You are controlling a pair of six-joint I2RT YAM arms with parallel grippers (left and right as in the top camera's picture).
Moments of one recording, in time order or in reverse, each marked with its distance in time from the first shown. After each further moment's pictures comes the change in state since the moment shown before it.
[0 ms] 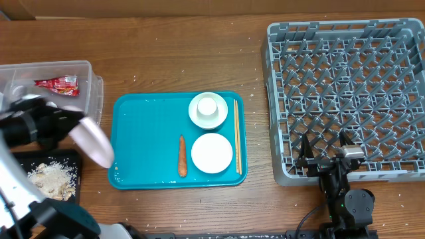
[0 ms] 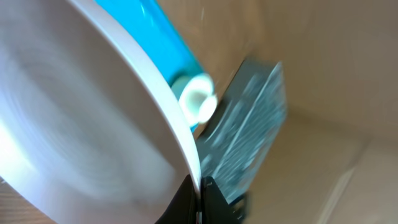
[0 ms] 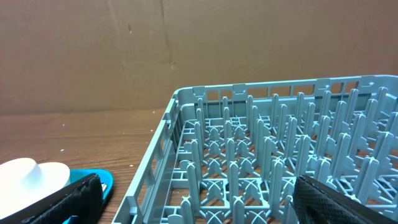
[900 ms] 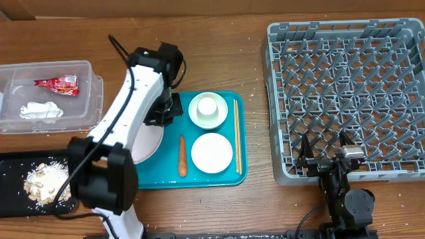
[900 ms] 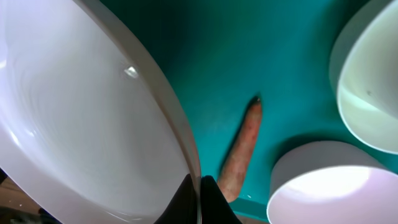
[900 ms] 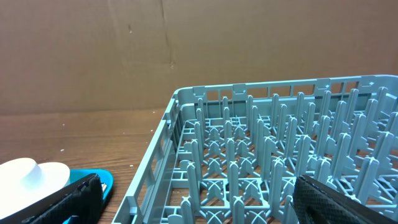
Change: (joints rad) left arm -0.999 0.294 -0.002 0.226 -0.940 -0.482; right arm 0.000 0.000 0.000 0.000 0.000 0.000
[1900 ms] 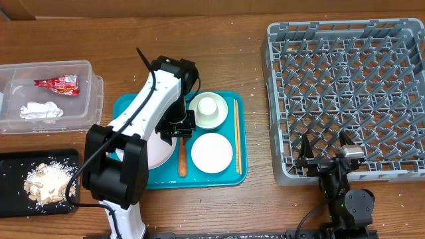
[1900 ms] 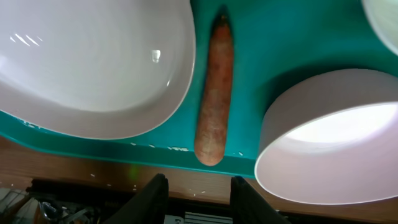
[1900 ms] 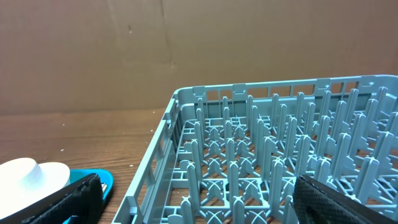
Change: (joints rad) left arm -0.081 0.069 -0.062 -0.063 0.136 0.063; right arm 0.000 0.000 0.000 0.000 0.000 0.000
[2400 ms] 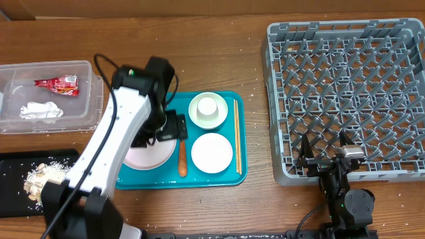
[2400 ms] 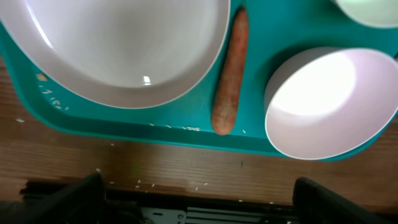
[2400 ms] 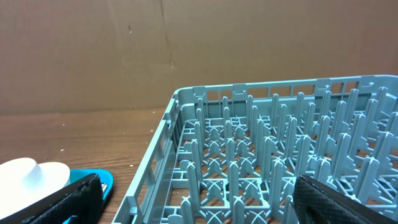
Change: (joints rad) left arm 0.074 -0.327 -0.124 0.022 0.004 0.010; right arm 0.000 0.000 0.000 -0.001 0.000 0.000
